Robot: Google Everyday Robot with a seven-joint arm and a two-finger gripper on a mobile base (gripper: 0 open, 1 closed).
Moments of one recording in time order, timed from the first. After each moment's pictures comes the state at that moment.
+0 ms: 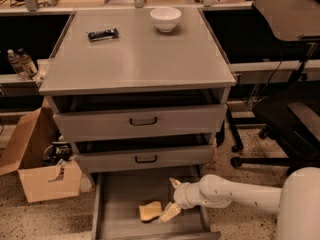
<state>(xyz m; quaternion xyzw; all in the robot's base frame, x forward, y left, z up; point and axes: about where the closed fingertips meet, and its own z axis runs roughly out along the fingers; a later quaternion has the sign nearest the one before) 0.521 -0.046 0.302 -0.52 0.76 0.24 0.31</state>
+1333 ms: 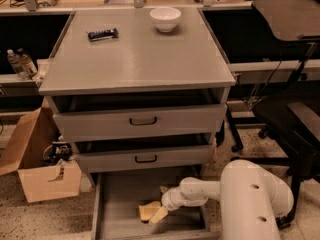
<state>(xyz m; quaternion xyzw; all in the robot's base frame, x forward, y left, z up) 0.553 -0.001 0.162 -0.52 0.78 0.25 0.24</state>
